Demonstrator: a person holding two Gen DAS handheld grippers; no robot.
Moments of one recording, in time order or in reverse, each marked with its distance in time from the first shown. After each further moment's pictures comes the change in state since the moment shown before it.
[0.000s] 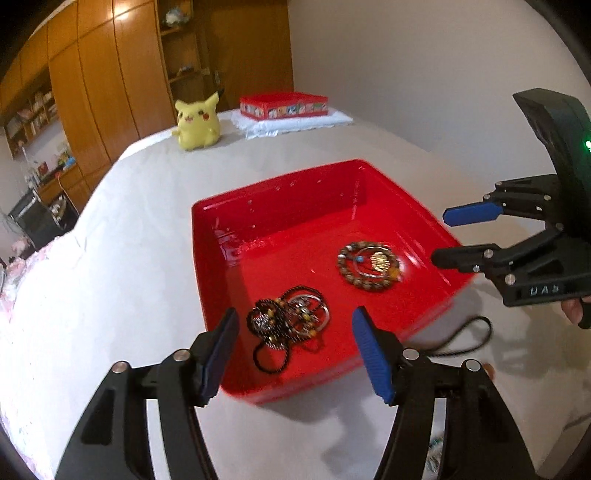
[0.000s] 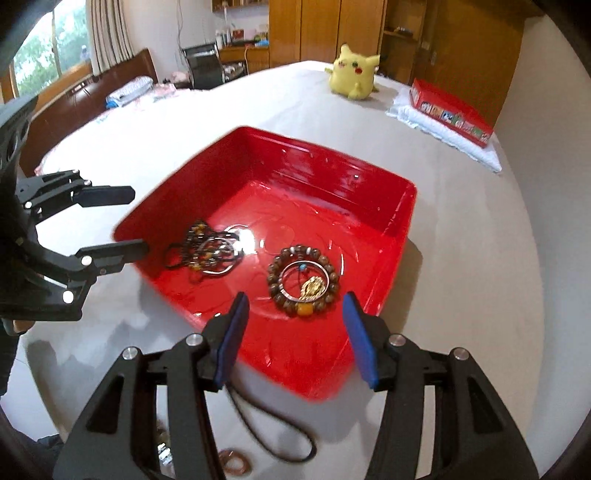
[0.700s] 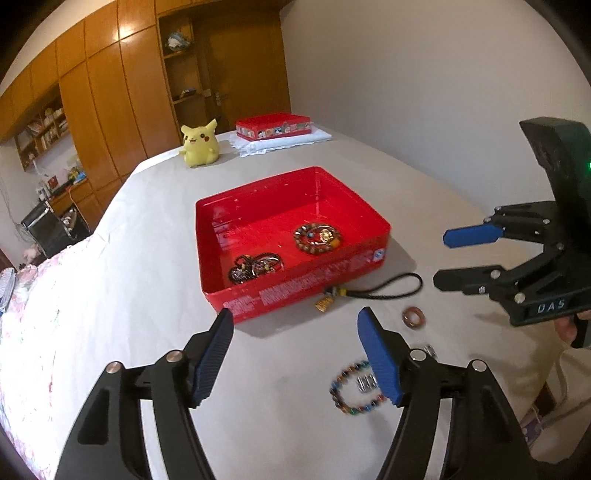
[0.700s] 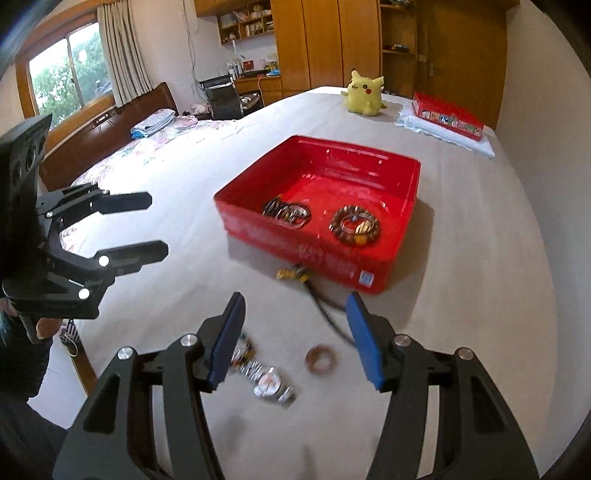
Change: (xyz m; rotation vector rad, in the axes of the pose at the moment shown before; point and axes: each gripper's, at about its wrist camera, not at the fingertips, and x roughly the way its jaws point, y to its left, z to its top) left arm -0.104 -0.060 -0.065 0.025 -0.072 0.027; right arm -0.096 0.053 -0.098 0.069 -0.108 0.096
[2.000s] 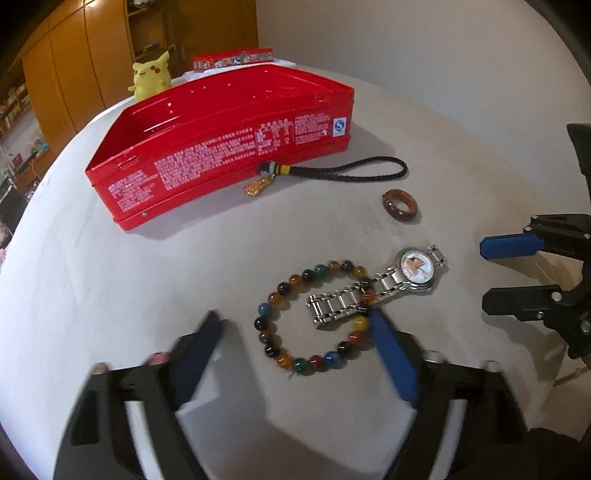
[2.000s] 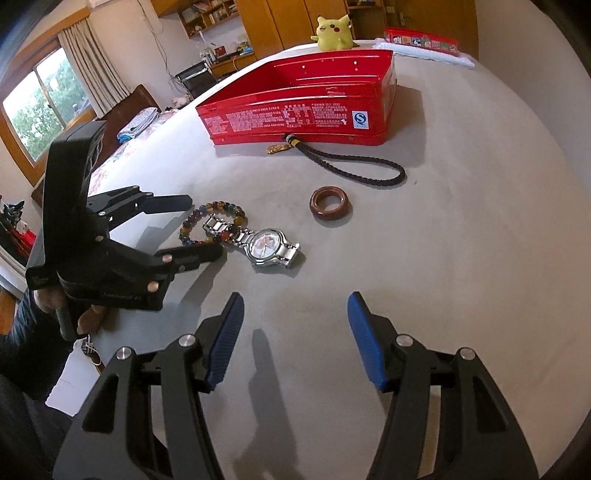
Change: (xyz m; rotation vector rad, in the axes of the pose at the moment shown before) left arm 0.091 -0.043 -0.083 0.028 0.180 -0.135; right arm 0.031 -0.005 -0.119 0.182 0.095 0.047
